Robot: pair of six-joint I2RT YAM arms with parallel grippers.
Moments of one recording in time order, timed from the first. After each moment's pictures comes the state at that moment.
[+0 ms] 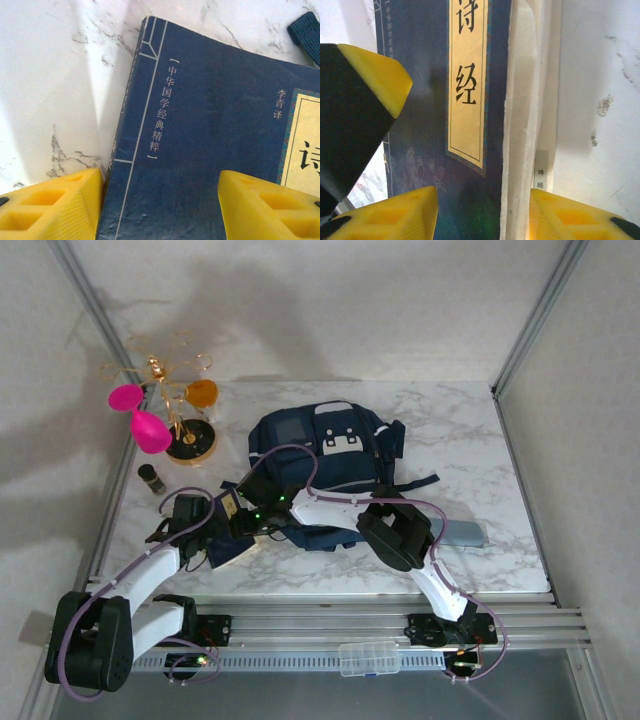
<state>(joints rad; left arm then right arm) -0.08 1.07 0.35 -0.26 -0.12 -0.88 1.09 2.22 1.64 -0.37 -0.26 0.75</state>
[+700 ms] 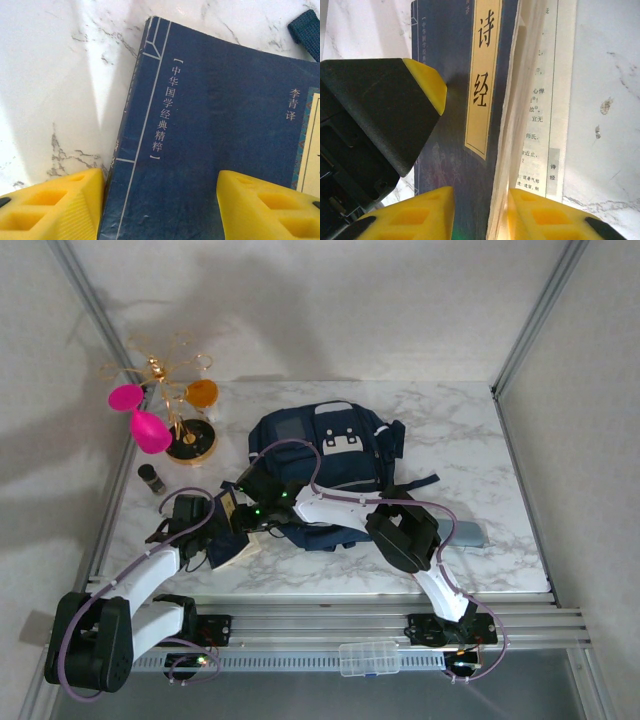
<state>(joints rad) -0.08 1.07 0.35 -0.26 -0.12 -0.87 1.09 2.17 1.64 -0.39 -0.26 0.74</state>
